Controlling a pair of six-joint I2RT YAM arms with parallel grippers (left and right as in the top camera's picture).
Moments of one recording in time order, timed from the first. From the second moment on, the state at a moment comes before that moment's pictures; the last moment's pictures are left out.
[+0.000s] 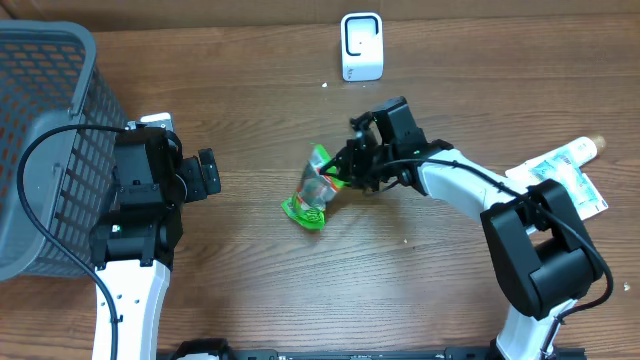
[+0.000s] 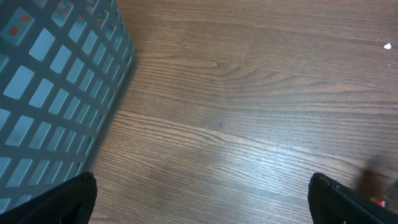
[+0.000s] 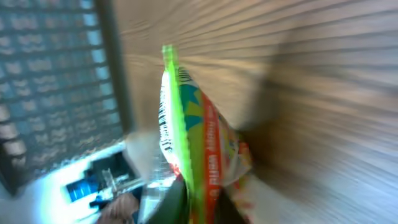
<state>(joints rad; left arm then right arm) 0.05 1.11 1.03 -0.74 -0.19 -0.10 0.46 1.95 1.16 -0.16 -0.75 0.81</state>
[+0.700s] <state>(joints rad) 0.05 1.11 1.03 -0.74 -0.19 -0.10 0.38 1.95 1.68 -1.03 -0.42 0.34</state>
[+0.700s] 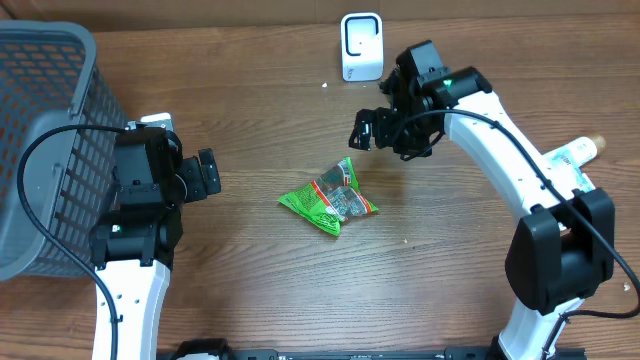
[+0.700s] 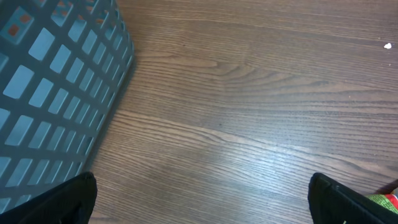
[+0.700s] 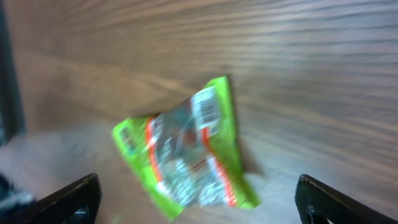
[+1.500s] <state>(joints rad) 0.05 1.11 1.03 -0.74 -0.19 -0.10 0.64 1.95 1.22 -0.55 -0.48 0.72</state>
